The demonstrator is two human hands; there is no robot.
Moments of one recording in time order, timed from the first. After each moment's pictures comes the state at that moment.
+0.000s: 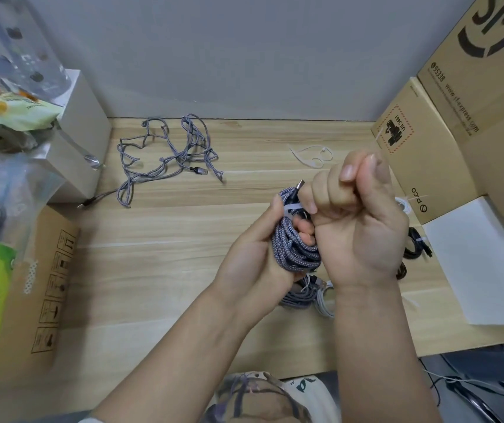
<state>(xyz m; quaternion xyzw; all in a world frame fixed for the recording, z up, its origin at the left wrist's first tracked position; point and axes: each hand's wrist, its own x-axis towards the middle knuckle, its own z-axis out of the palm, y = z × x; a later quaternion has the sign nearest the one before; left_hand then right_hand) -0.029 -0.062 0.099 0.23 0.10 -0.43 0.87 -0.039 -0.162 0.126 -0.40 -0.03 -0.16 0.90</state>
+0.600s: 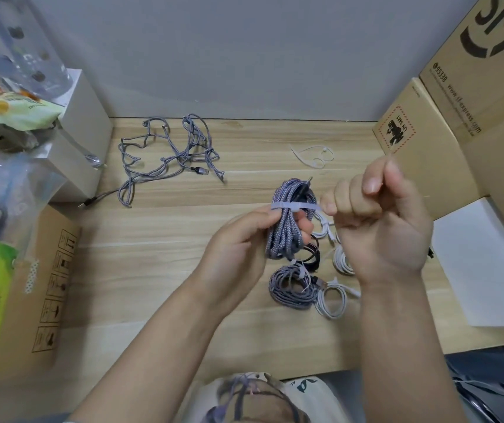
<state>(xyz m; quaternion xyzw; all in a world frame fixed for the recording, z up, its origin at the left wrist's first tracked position) -0.019 -0.042 0.098 0.40 -0.04 -0.36 0.84 -0.039 -0.192 0.115 -0.43 -0.05 -0.13 0.89</state>
